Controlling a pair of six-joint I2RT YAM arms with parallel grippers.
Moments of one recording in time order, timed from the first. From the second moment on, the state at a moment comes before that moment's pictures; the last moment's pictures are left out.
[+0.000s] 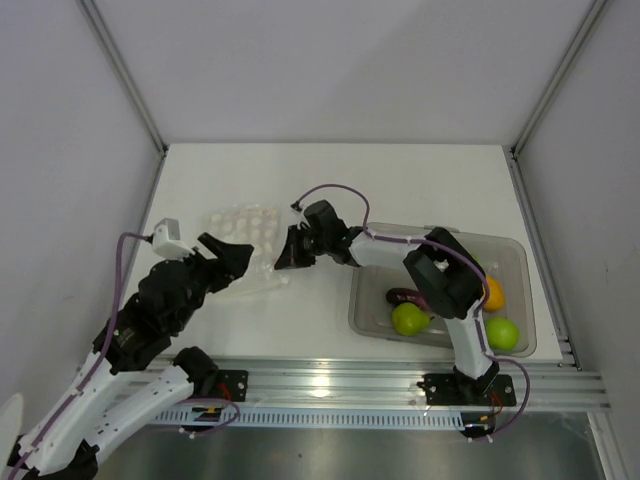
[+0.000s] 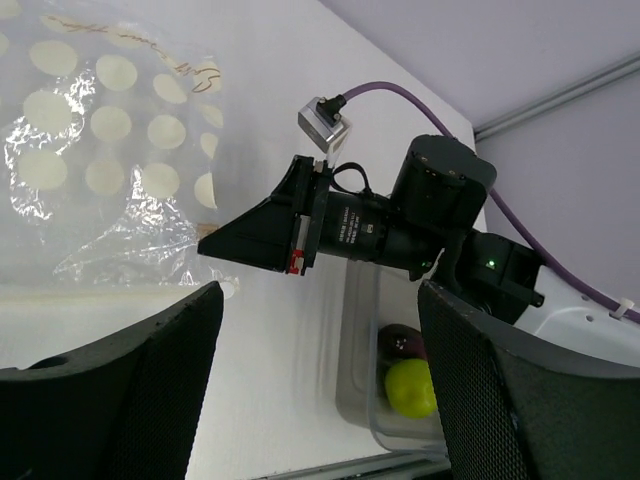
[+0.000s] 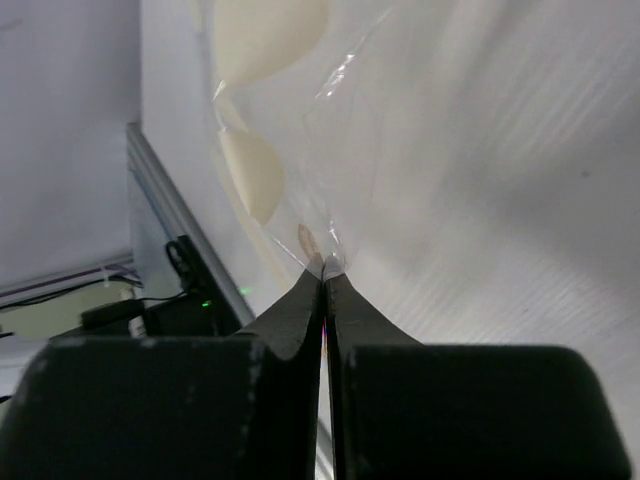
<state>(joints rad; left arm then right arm) -0.69 0.48 0.81 -0.65 -0.42 -0.90 0.83 2.10 1.37 0.09 -0.47 0.79</state>
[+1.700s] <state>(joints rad) -0.69 0.68 0.82 -0.33 0.17 -0.02 0.48 1.45 1.35 -0.35 -0.93 1.09</state>
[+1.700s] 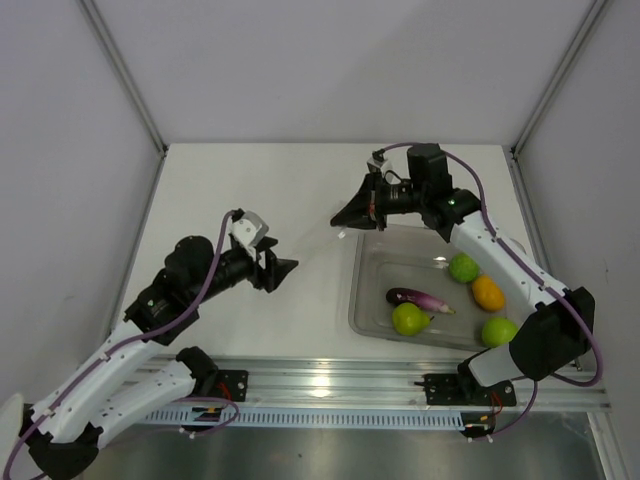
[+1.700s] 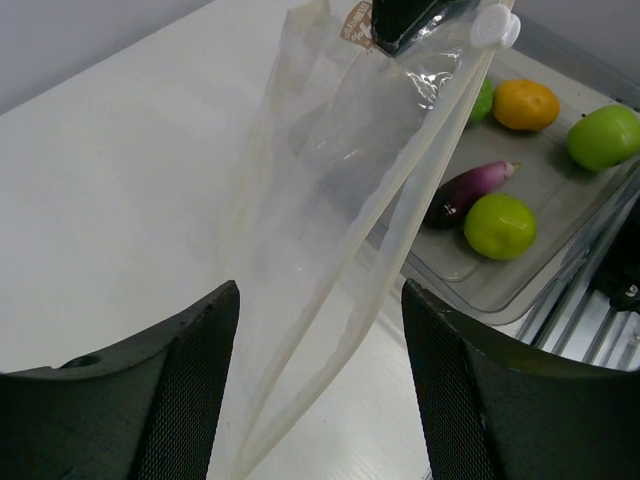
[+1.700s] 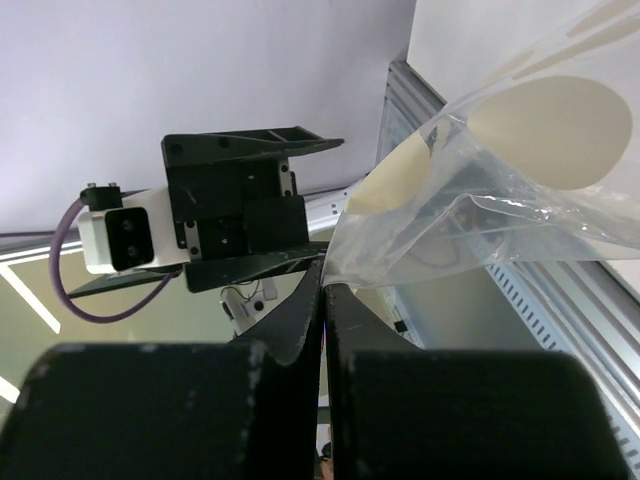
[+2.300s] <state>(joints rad) -0.70 0.84 0.88 -0.39 0.04 0.00 0.54 1.46 1.40 -0.33 -0.95 1.12</state>
